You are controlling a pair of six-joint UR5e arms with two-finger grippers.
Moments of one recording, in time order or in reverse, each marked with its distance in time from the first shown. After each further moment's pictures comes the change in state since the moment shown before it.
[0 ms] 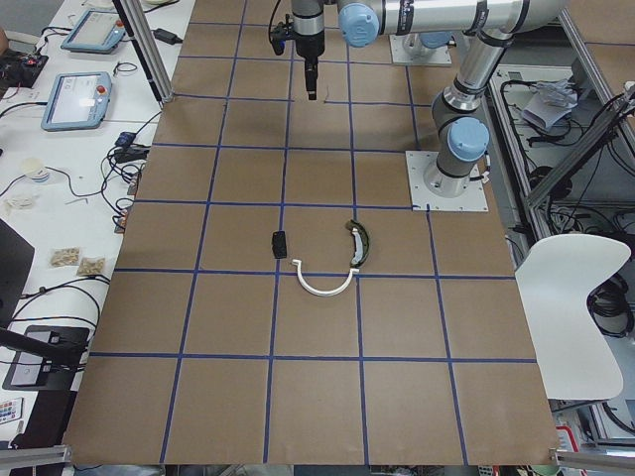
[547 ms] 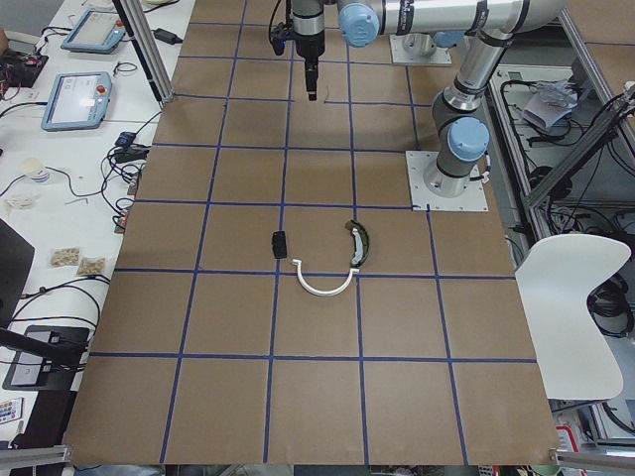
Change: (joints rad) left arm 0.000 -0.002 0.000 -0.001 0.007 0.000; right arm 0.256 0.187 0.006 -0.244 0.035 0.401
